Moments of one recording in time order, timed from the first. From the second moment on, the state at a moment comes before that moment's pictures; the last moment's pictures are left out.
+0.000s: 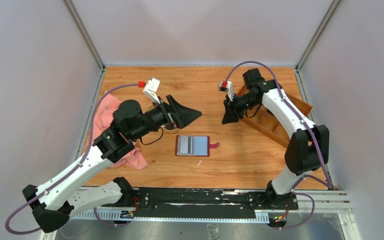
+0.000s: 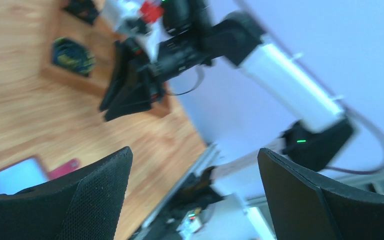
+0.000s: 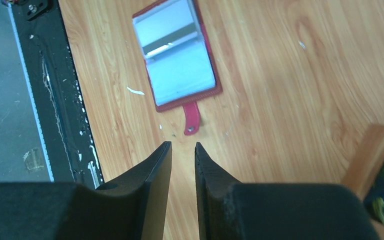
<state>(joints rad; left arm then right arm) -0.81 0.92 0.98 -0.13 0.11 -0.81 0.32 1.65 1.44 -1.00 -0.84 -0.68</state>
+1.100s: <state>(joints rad) -0.74 0.83 1.18 -0.03 0.22 -1.13 0.13 1.63 1.35 -0.99 -0.91 -0.72</state>
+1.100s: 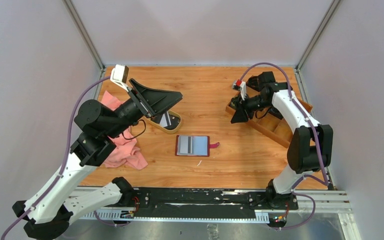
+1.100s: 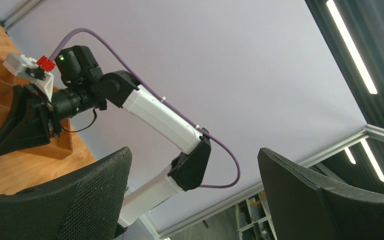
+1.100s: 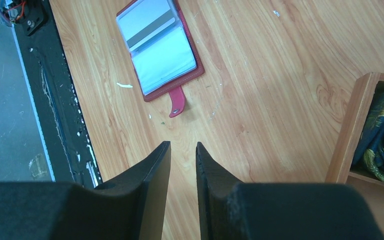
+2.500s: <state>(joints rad) -0.63 1.21 1.20 -0.44 -0.18 -0.09 0.07 1.43 1.35 -0.85 -0.86 -0.56</state>
